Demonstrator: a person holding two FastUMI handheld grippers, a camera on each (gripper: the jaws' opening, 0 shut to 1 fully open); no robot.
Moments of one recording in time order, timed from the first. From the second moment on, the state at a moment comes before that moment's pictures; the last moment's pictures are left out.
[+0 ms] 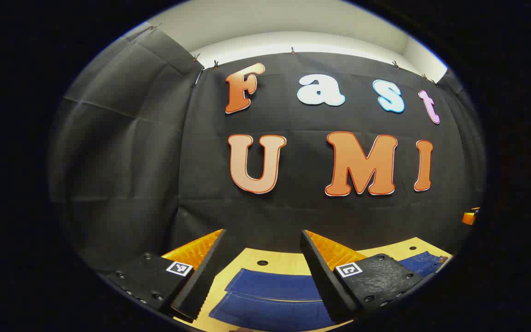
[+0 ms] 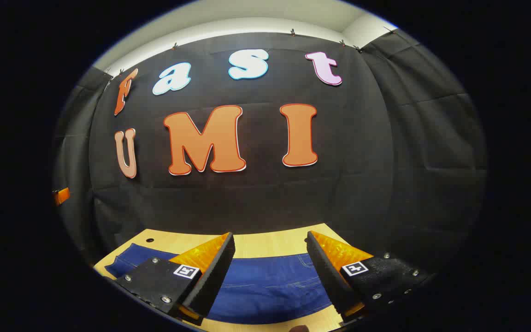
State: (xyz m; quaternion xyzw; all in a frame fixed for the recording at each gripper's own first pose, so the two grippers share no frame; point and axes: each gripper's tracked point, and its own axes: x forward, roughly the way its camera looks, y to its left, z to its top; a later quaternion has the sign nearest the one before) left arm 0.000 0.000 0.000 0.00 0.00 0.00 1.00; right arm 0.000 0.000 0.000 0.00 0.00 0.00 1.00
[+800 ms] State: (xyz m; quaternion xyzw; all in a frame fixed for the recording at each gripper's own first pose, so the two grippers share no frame) left arm 0.015 -0.015 -0.021 -0.04 0.02 -0.02 1.00; right arm 0.000 0.001 0.002 -0.03 0.01 -0.01 1.00
